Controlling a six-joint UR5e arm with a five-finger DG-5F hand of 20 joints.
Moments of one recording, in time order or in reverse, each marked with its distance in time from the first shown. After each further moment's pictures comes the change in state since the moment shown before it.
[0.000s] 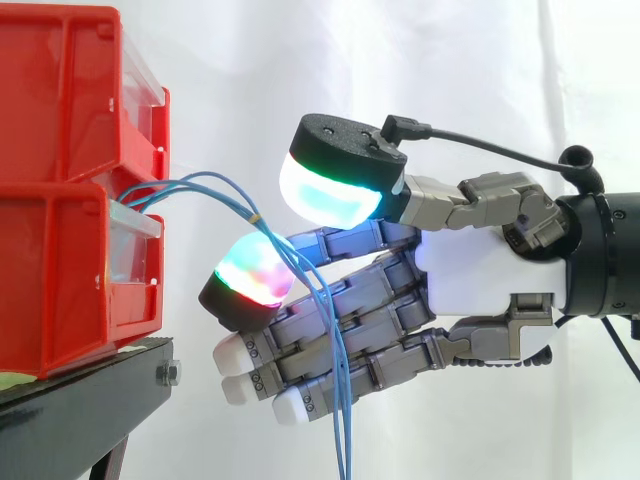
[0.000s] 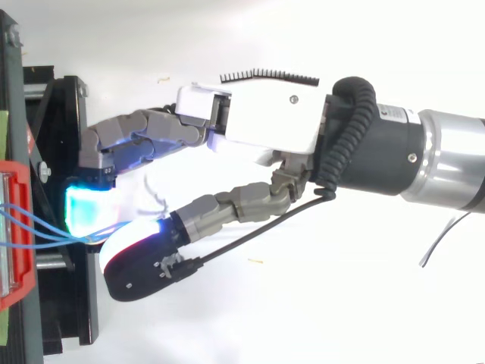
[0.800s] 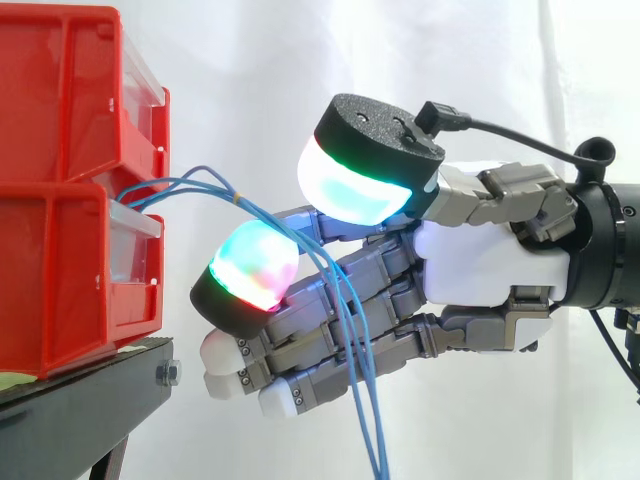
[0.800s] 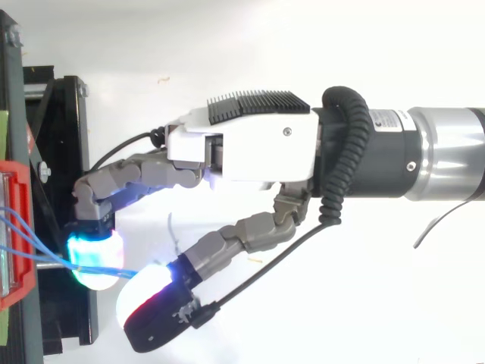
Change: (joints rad) arm -0.026 0.000 0.000 0.033 -0.187 -0.135
